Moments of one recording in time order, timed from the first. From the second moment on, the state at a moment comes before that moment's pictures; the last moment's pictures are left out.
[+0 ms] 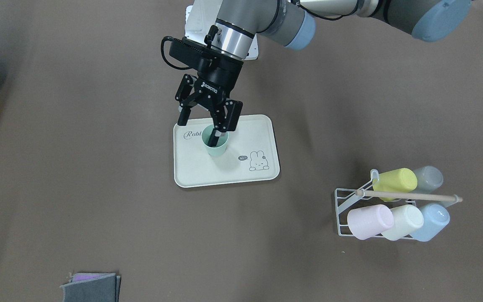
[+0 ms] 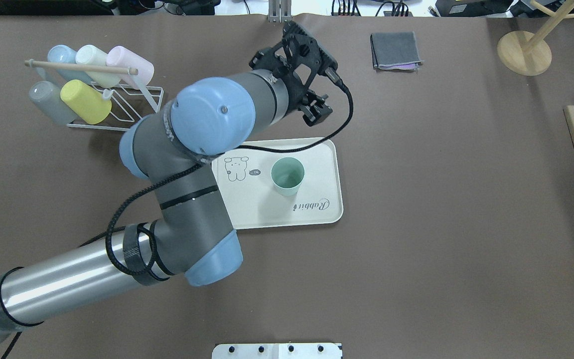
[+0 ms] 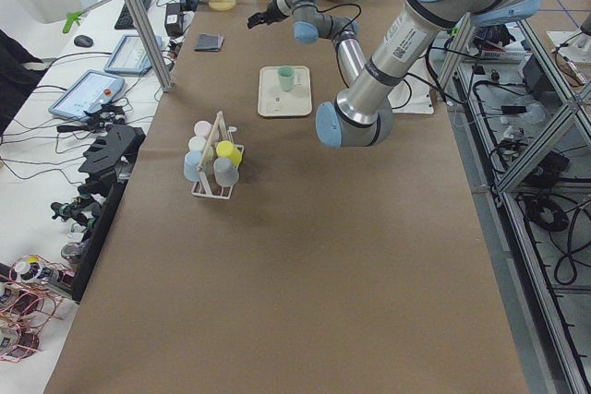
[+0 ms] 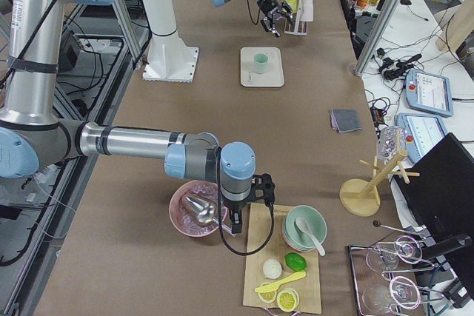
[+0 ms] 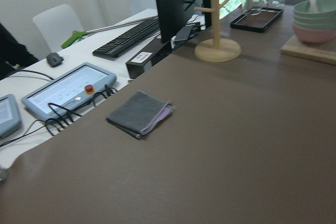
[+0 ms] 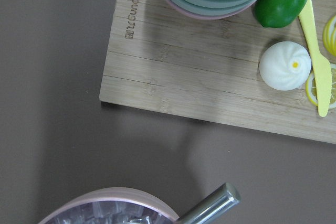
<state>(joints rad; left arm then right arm) -0.58 -2.44 -1.68 -1.88 -1.36 -0.37 1.61 -1.78 1.75 -1.61 2.29 -0.22</state>
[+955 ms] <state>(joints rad) -1.24 -2.21 -1.56 -1.50 -2.17 -0.41 1.61 -1.78 1.76 -1.61 2.29 -0.22</state>
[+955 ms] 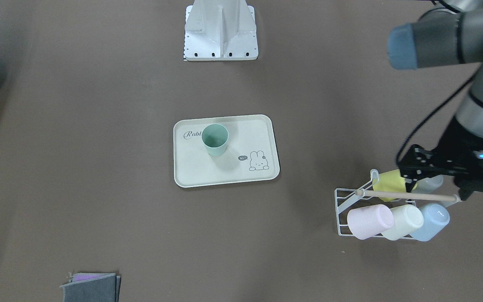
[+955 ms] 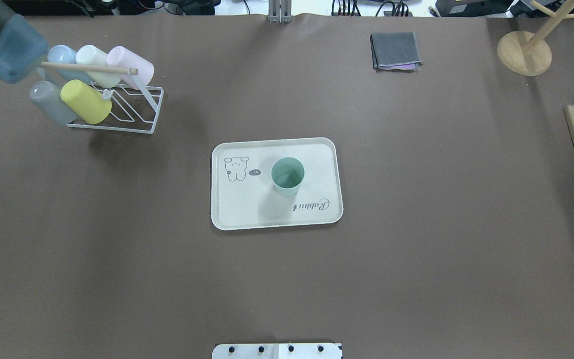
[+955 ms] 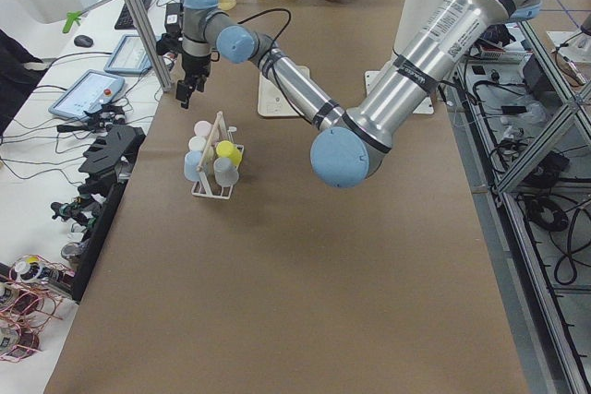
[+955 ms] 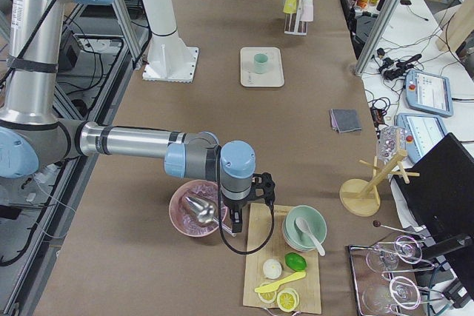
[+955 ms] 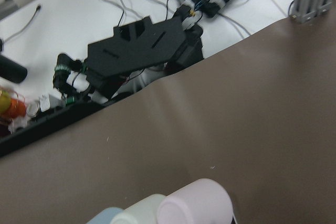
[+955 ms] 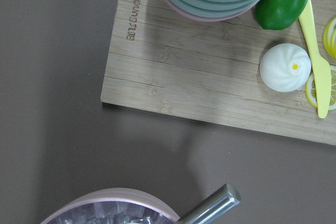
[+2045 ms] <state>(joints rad) -1.56 -1.58 -1.51 -1.73 -2.41 -0.11 1.61 -1.78 1.76 -1.61 2.29 -0.22</state>
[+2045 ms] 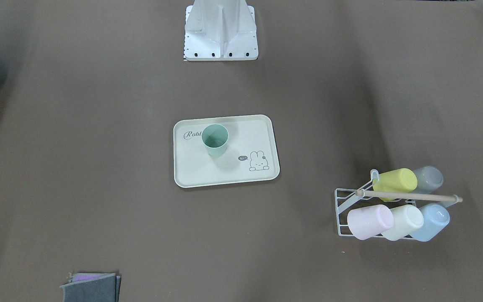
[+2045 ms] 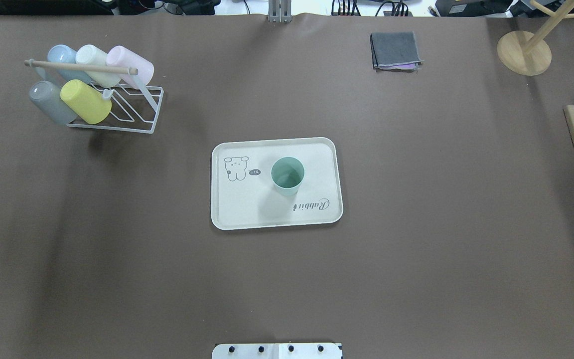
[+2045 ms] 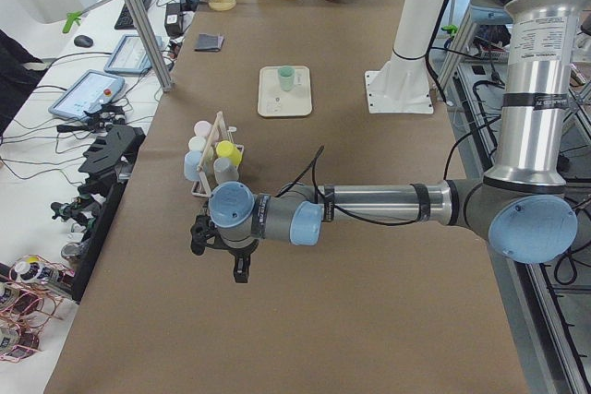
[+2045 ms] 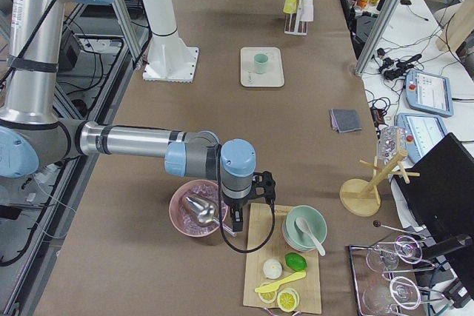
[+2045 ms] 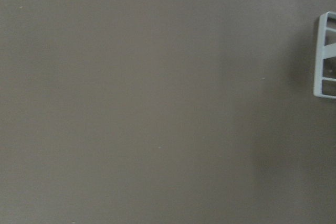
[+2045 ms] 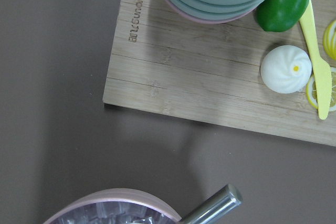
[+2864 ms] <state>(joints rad) -1.62 -1.56 -1.60 -1.67 -2.37 -0.09 1.61 -1.78 1.76 -1.61 2.29 -0.22</state>
